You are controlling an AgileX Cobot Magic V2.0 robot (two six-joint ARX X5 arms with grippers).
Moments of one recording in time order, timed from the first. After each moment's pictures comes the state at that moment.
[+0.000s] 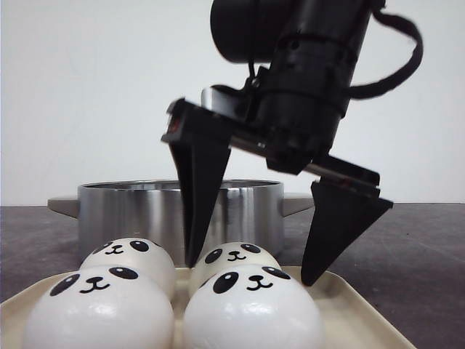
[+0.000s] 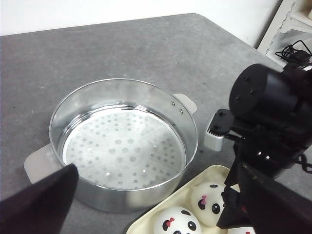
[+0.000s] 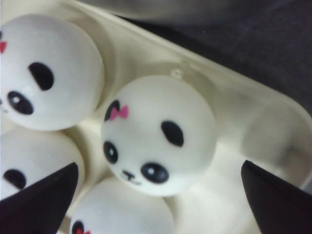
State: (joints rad) left arm -0.39 0.59 0.83 -0.62 0.31 -0.04; right arm 0.86 1.68 1.09 -0.72 -0.23 0.50
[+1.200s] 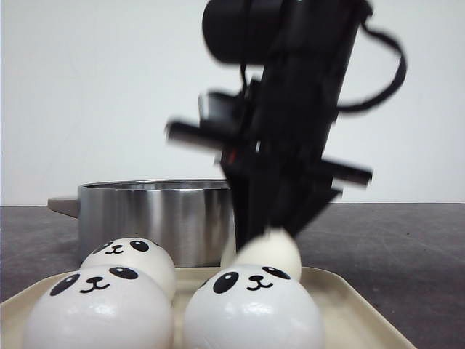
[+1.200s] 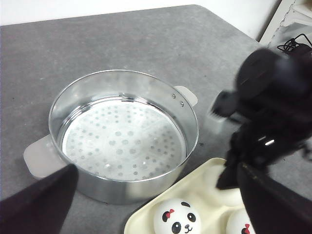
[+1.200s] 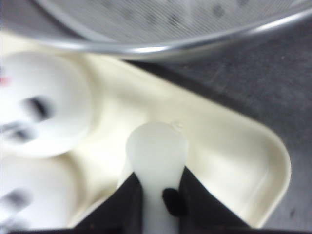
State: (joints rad) left arm -0.39 0.59 0.83 -0.65 0.31 -0.04; right arm 0.88 1.62 1.12 -0.72 -0.15 0.51
